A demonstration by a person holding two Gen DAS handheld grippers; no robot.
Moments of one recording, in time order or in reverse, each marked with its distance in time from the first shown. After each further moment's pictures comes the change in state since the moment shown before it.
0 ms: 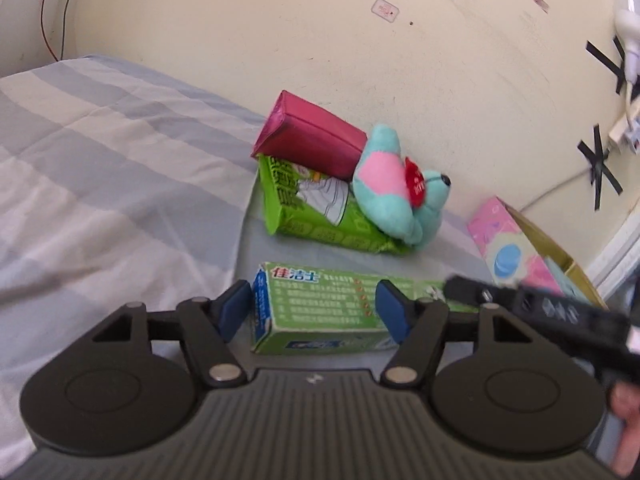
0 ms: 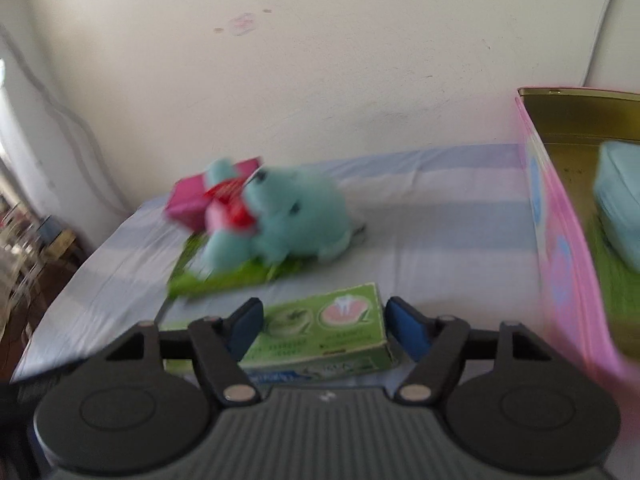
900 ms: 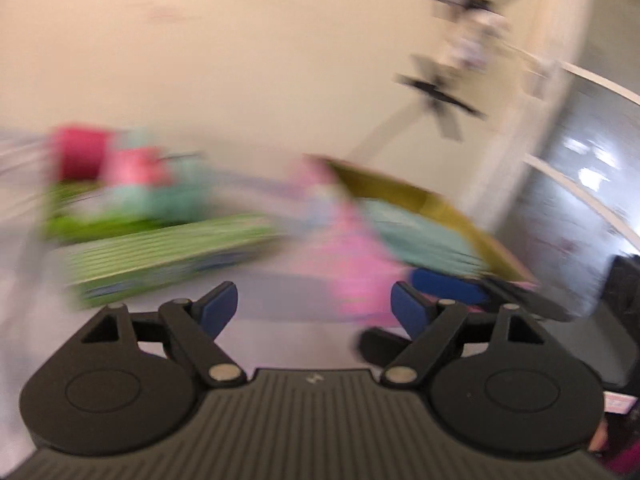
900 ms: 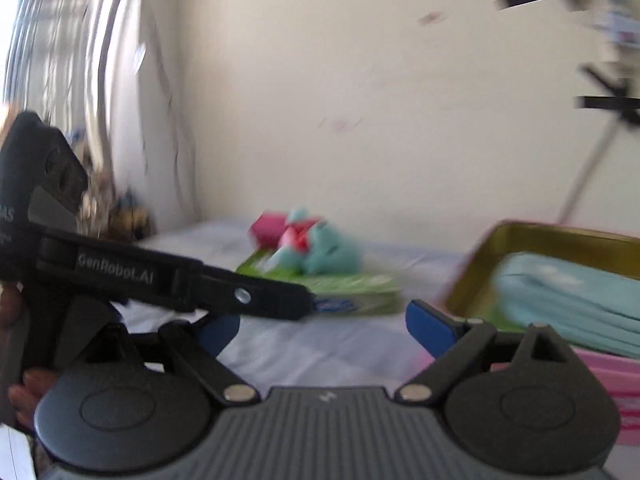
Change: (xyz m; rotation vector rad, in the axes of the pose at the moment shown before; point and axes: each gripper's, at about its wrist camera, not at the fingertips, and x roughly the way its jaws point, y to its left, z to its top) left arm -0.024 -0.100 -0.023 0.213 -0.002 -0.252; right arm -0.111 -0.009 -0.043 -0.364 -0.255 0.101
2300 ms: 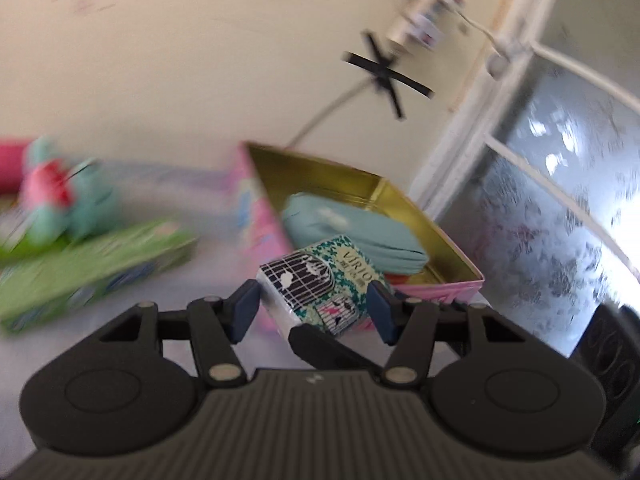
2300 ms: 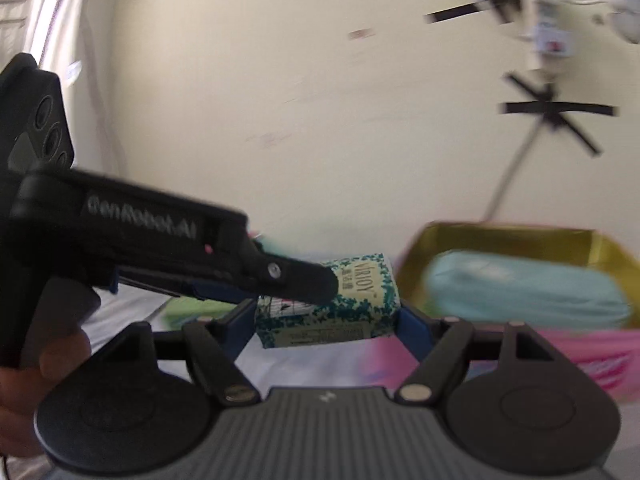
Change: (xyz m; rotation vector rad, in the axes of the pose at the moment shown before) left arm 0.043 -0.072 0.034 0.097 0.117 -0.202; right arm -0.047 -0.014 -0.004 0.108 -0.073 -0.250
